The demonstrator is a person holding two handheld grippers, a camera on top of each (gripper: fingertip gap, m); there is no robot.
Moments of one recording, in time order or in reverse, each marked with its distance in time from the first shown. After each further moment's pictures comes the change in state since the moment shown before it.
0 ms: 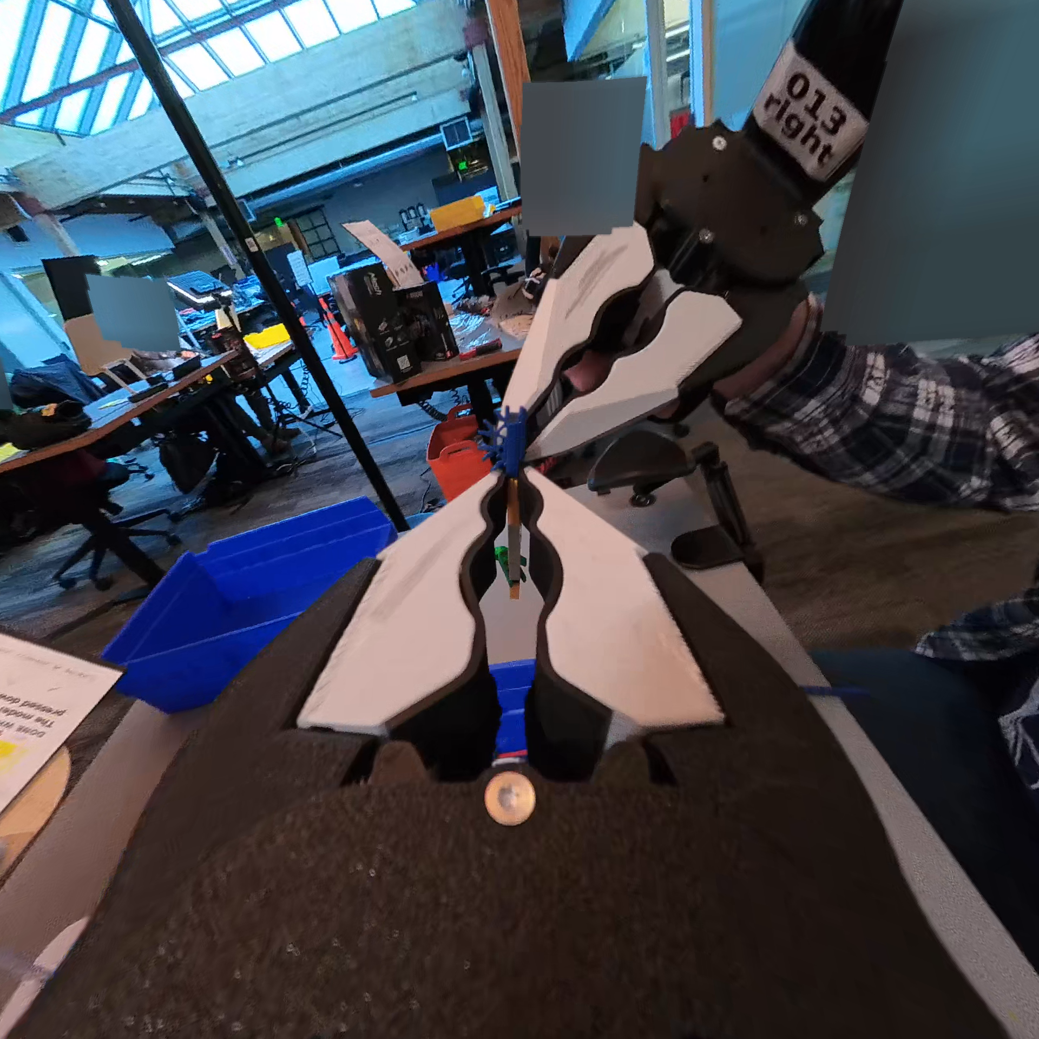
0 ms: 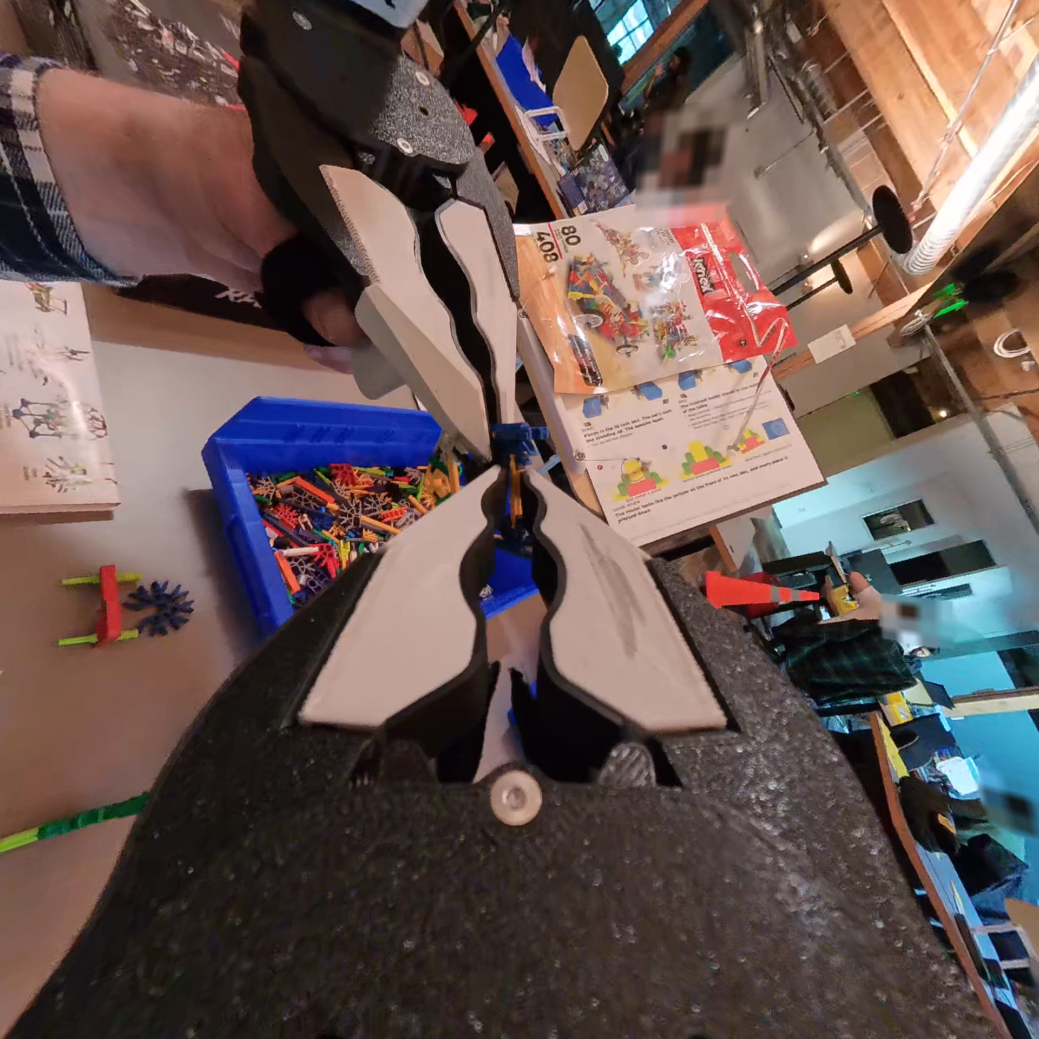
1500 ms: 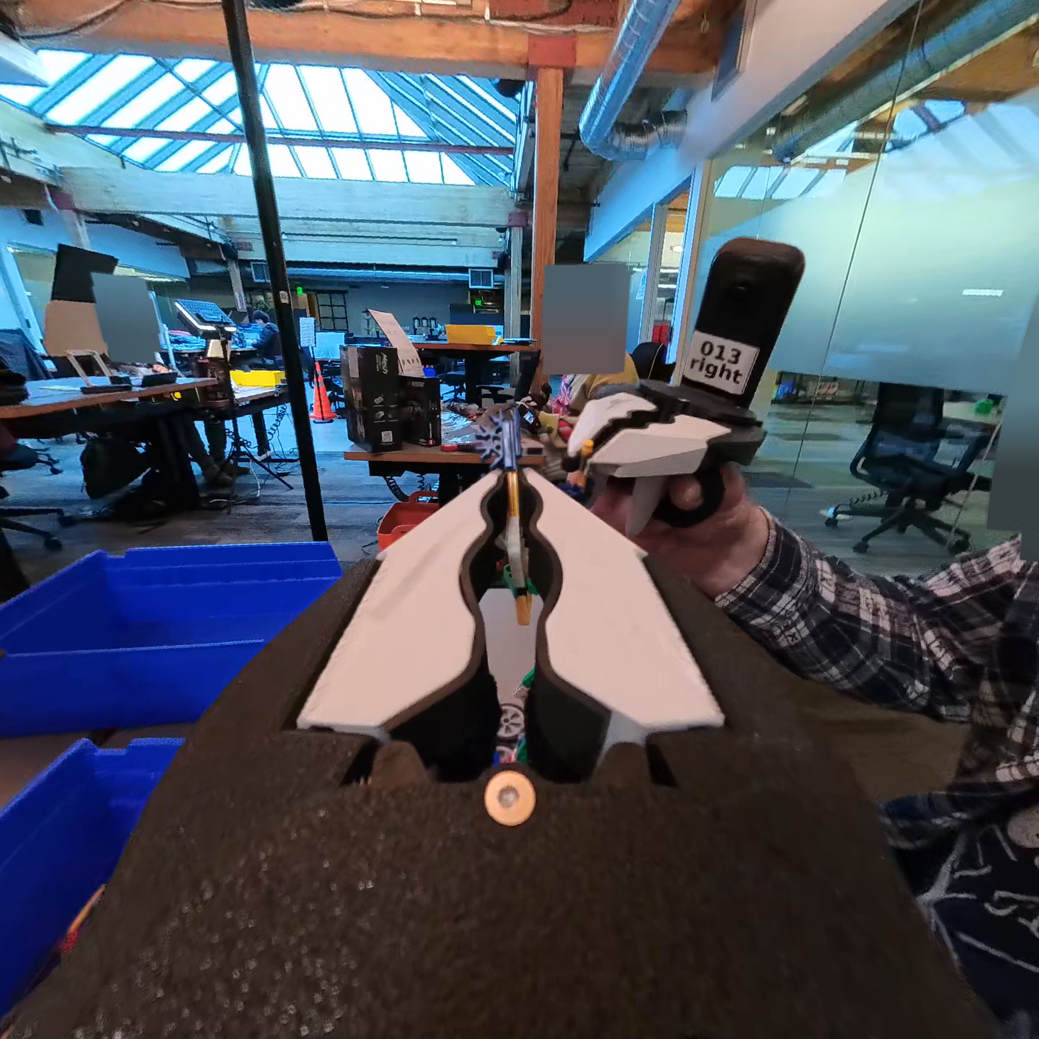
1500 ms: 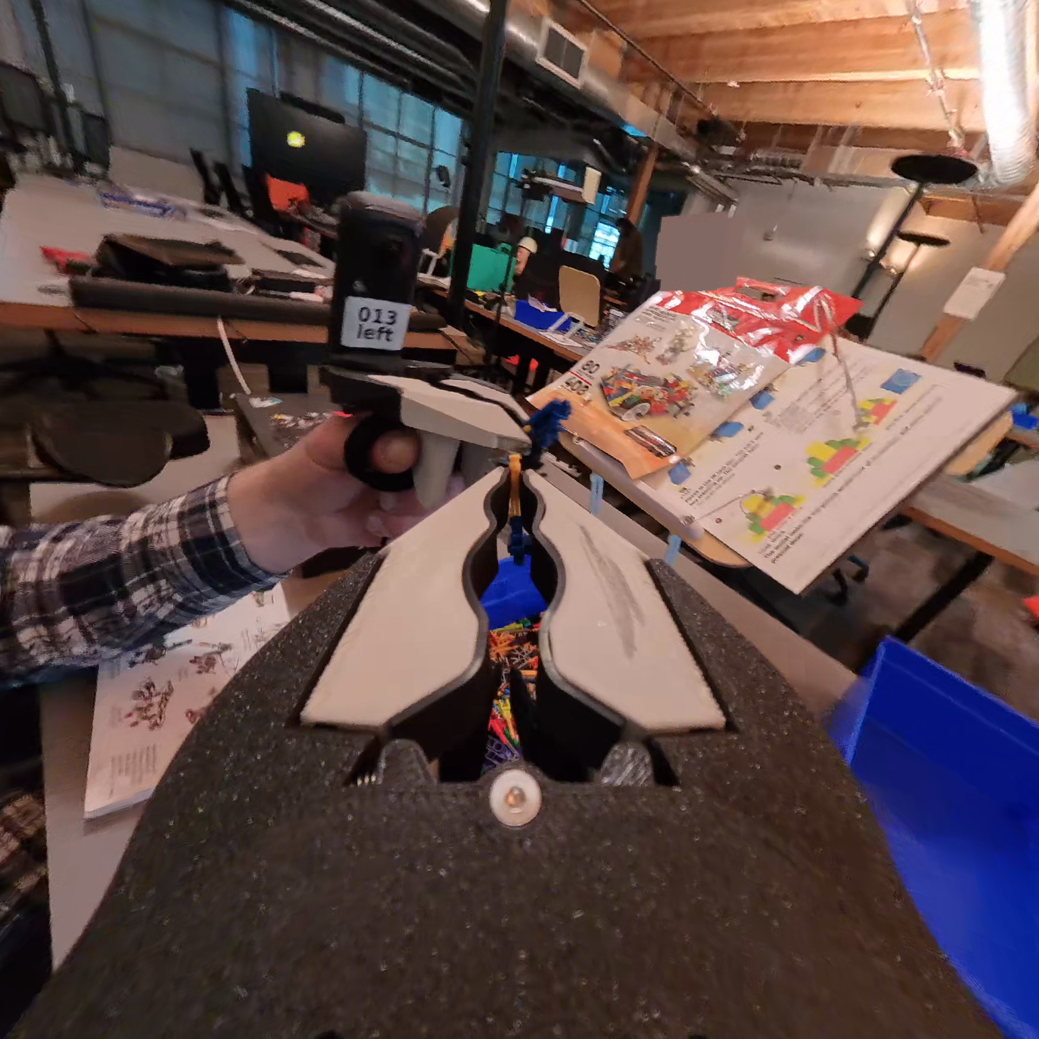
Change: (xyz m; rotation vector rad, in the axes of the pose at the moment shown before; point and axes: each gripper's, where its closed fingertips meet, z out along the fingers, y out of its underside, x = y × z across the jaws) left arm -0.032 -0.015 -0.007 0.248 -0.018 -0.294; right arm 0.015 -0.007 -0.006 0.364 -0.071 0.582
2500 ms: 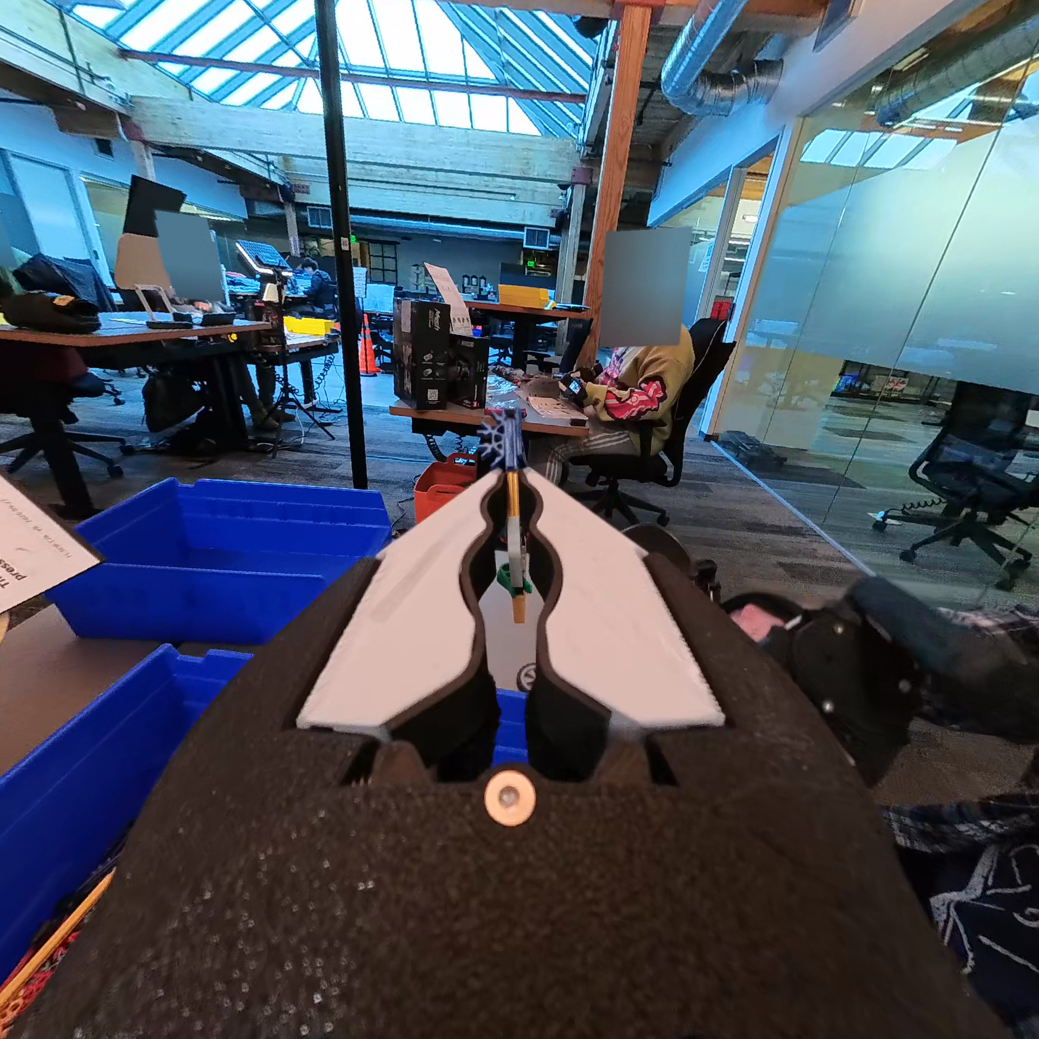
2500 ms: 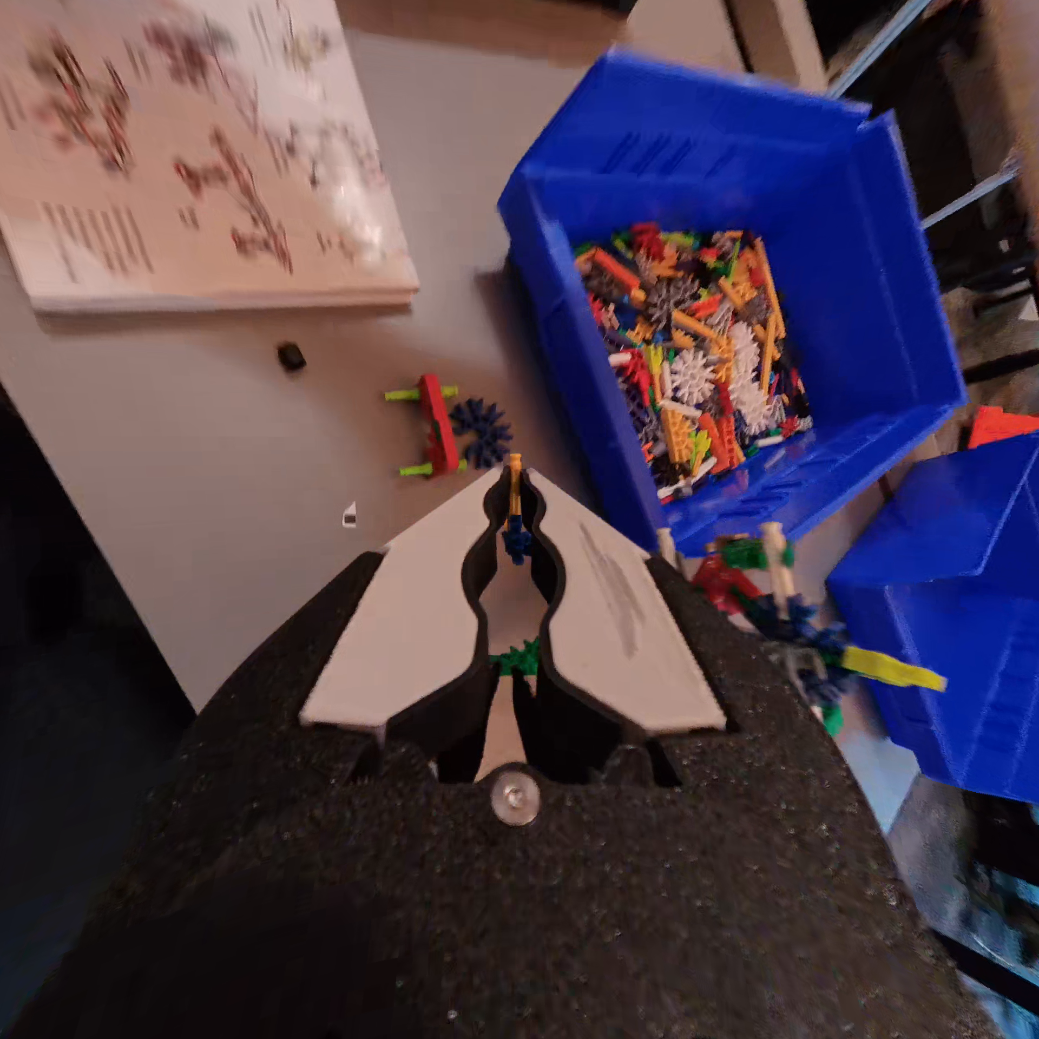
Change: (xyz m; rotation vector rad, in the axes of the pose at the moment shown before) left arm -0.034 0.012 -0.018 -0.068 -0.109 -0.047; right arm -0.111 0.209 -0.028 -0.776 -0.085 -0.326
